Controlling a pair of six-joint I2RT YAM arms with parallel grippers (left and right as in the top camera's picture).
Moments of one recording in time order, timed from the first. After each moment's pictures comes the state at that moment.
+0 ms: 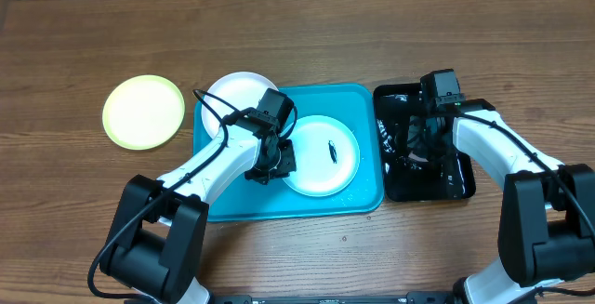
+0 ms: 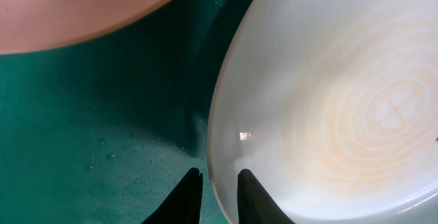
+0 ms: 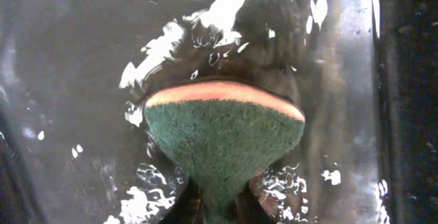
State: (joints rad) left arm -0.44 1.77 1.06 -0.75 0.10 -0.60; right arm 0.14 1.77 1.04 -0.61 0.06 0.29
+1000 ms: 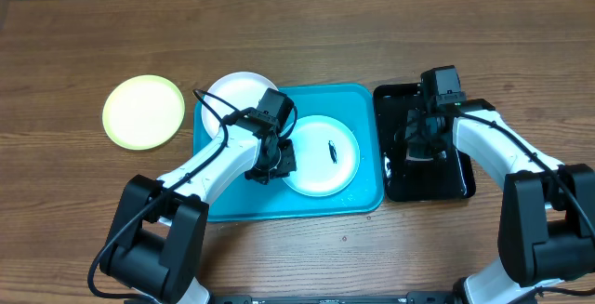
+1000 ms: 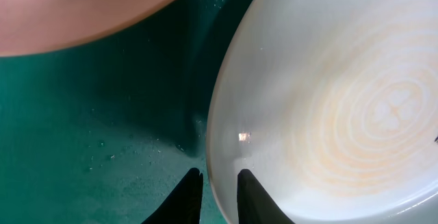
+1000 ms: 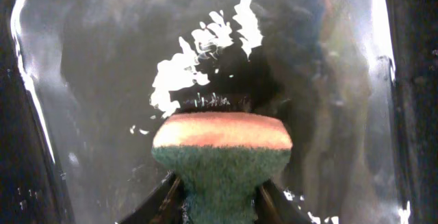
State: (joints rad) left arm -0.44 1.77 1.06 -0.75 0.10 -0.60; right arm 0.14 1.77 1.04 -0.54 0.04 0.28
